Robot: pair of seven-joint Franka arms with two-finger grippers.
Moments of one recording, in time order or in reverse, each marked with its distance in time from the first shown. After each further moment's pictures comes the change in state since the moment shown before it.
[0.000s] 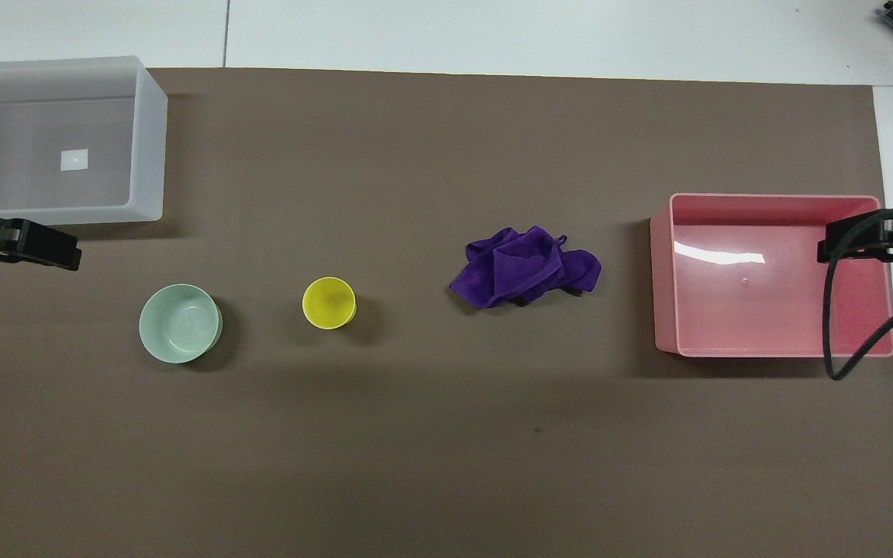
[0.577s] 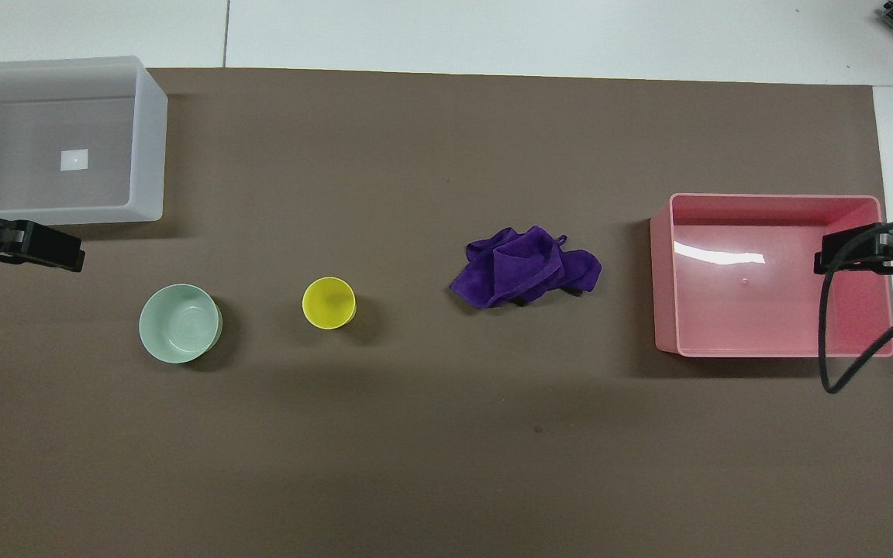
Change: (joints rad) left arm -0.001 0.000 -0.005 -0.005 0.000 0.000 0.000; right arm 0.000 -0.028 0.000 -0.042 0.000 0.012 0.000
